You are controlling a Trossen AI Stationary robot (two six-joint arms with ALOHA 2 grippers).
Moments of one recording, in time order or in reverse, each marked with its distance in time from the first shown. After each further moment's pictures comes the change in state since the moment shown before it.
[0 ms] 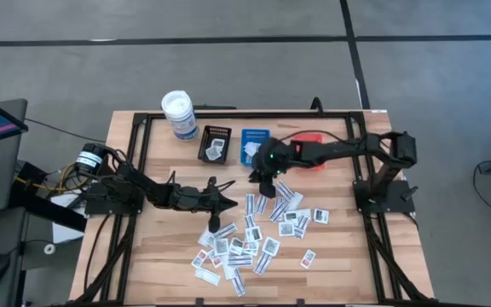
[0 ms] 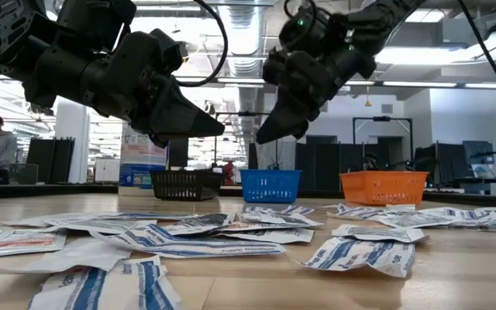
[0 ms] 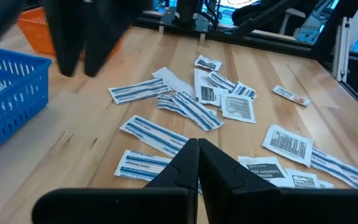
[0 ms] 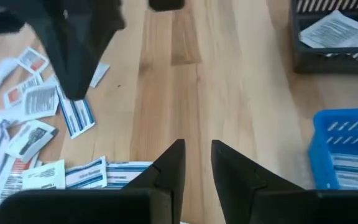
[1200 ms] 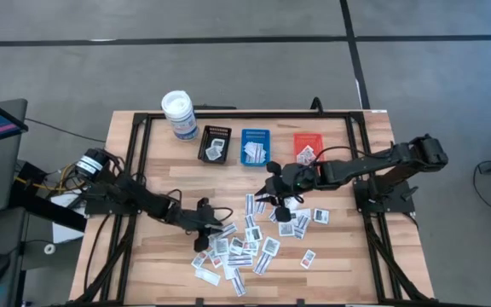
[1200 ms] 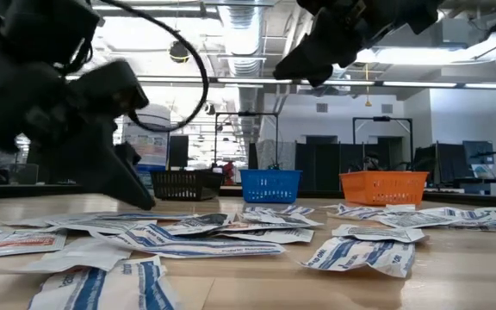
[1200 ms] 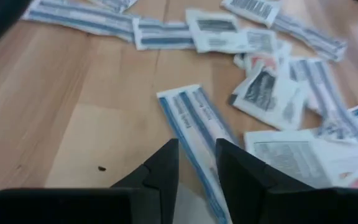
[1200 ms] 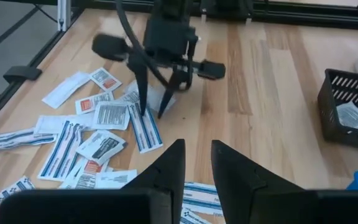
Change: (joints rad) left arm -0.195 0.033 -0.007 -0.324 0.025 -0.200; right arm 0.282 -0.245 -0.151 0.129 0.223 -0.026
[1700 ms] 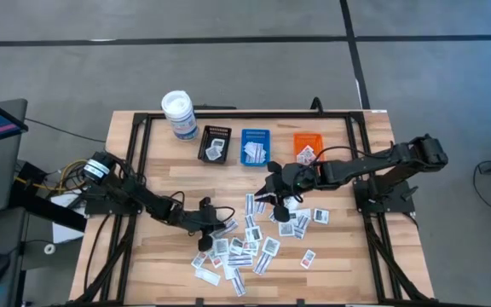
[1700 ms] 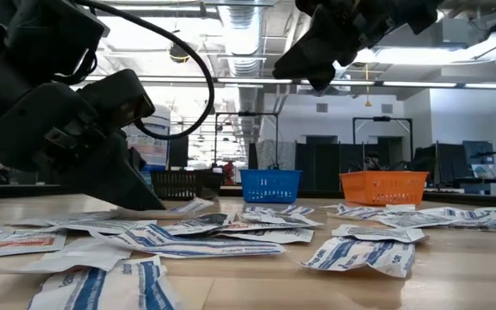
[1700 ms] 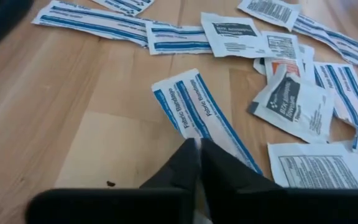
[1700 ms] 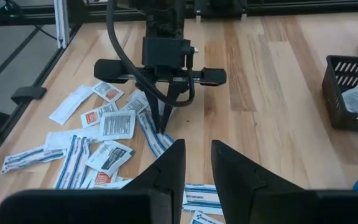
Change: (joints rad) left arm -0.002 0.103 0.003 0.045 -0.046 -0.005; right arm 0.001 0.000 0.000 0.006 0.000 0.108
